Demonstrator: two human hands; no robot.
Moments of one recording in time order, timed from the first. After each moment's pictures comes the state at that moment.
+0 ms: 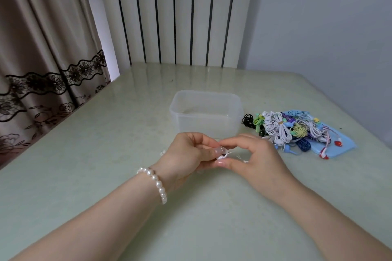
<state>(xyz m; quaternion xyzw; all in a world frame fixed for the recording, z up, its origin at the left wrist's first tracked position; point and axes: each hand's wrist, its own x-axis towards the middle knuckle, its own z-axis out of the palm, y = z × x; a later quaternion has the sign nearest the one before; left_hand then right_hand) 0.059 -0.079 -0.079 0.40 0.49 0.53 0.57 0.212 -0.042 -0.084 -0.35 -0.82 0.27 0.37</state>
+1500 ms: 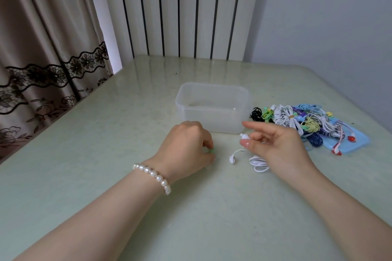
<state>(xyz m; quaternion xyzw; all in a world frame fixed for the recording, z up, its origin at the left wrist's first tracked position) 0.038 -0.074 -0.082 0.72 0.66 0.22 0.04 0.215 -0.028 -0.084 -0.42 -0.67 0.43 0.43</state>
